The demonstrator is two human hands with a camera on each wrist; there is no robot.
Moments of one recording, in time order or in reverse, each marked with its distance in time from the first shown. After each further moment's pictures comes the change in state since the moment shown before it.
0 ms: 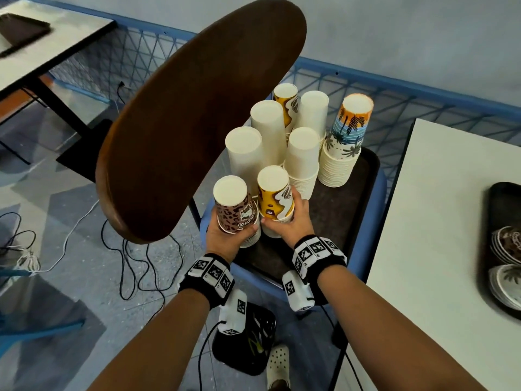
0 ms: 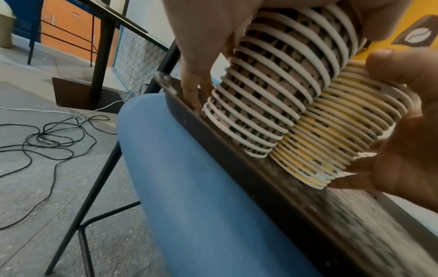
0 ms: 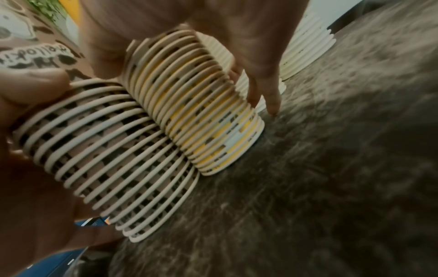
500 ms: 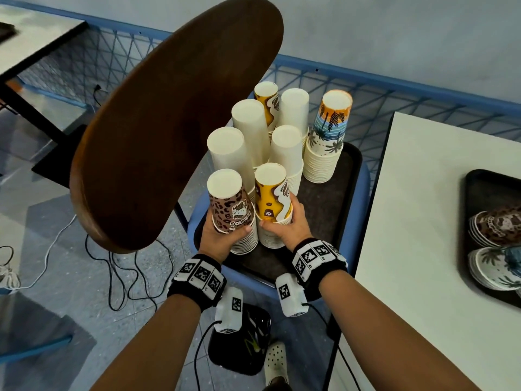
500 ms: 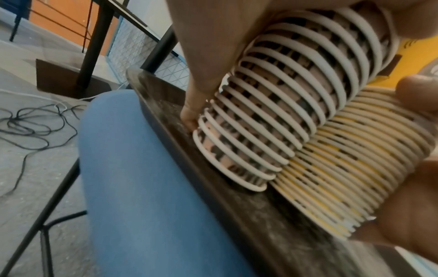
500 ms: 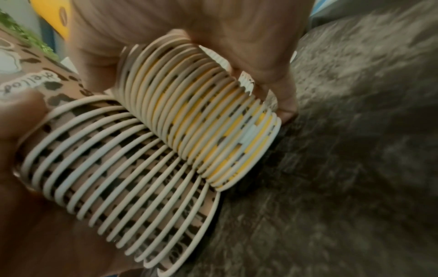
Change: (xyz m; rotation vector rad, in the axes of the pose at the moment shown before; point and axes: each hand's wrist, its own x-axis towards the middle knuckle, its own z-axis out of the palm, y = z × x) left_hand 0.003 0.005 0.003 -0.080 -0.189 -0.005; right_hand -0.010 0.006 -0.010 0.146 0.062 0.105
